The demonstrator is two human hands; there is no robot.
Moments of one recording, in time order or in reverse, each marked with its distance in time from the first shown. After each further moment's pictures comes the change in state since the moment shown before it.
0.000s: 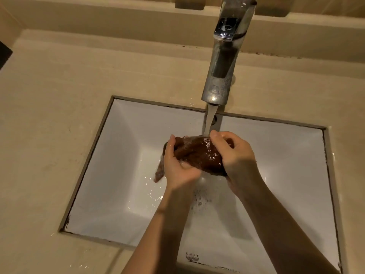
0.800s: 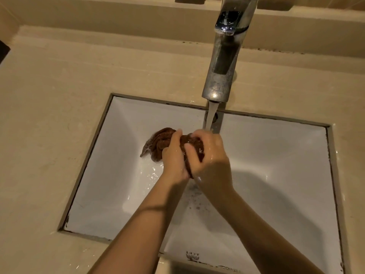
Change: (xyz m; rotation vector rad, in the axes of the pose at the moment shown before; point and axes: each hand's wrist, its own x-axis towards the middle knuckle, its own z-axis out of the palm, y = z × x) left_hand 0.011 0.000 0.000 0.431 0.142 0.380; right_hand 0.000 0.038 0.036 -0.732 0.154 -0.711
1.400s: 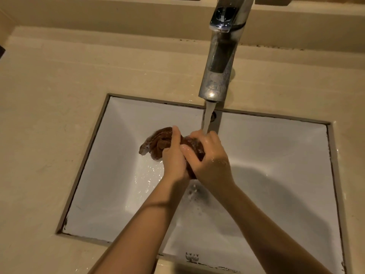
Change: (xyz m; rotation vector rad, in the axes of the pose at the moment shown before) left_hand 0.004 0.007 -0.004 0.163 -0.059 -0.162; right_hand 0.003 0.018 0.004 0.137 -0.037 0.013
